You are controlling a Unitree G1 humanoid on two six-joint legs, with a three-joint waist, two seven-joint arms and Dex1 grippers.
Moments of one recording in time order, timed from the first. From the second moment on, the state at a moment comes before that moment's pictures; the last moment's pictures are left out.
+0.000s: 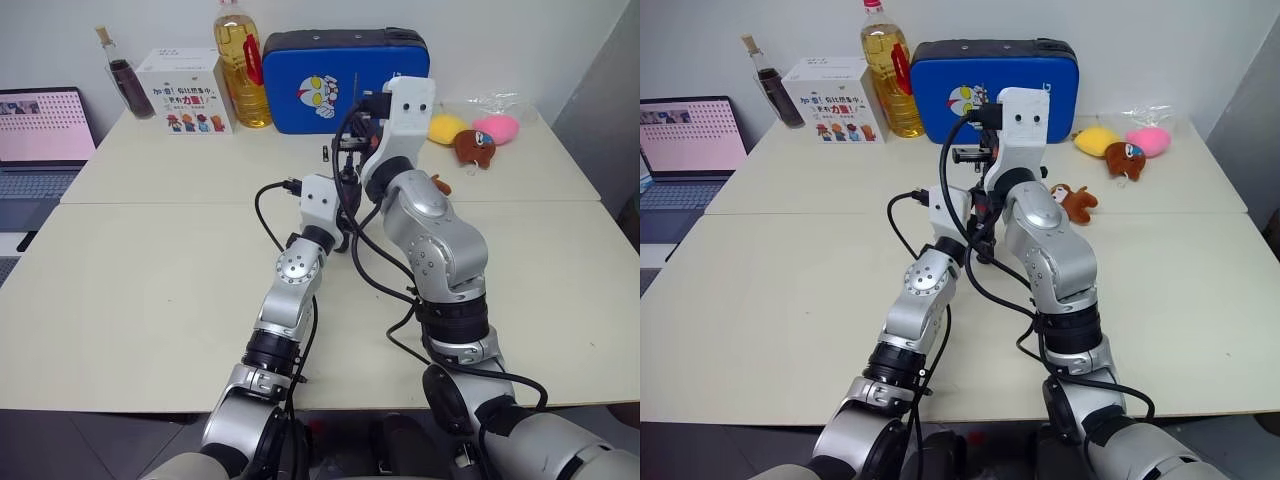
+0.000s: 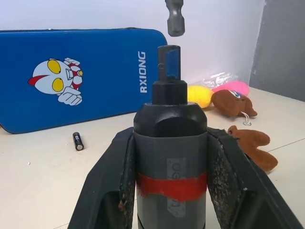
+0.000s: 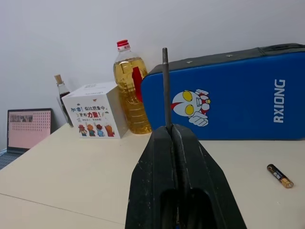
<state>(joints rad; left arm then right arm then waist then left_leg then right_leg) -0.62 -0.04 -0.08 0.29 -0.03 0.00 -0.15 -0.88 0.13 0.02 -0.10 0.22 0.66 -0.11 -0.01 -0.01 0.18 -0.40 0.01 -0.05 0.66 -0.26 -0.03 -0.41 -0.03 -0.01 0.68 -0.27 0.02</state>
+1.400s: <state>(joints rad) -0.62 -0.04 -0.08 0.28 -0.03 0.01 -0.15 -0.88 0.13 0.04 -0.06 0.22 0.59 -0.12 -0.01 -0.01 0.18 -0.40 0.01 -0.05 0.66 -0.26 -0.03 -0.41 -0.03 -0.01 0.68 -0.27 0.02</state>
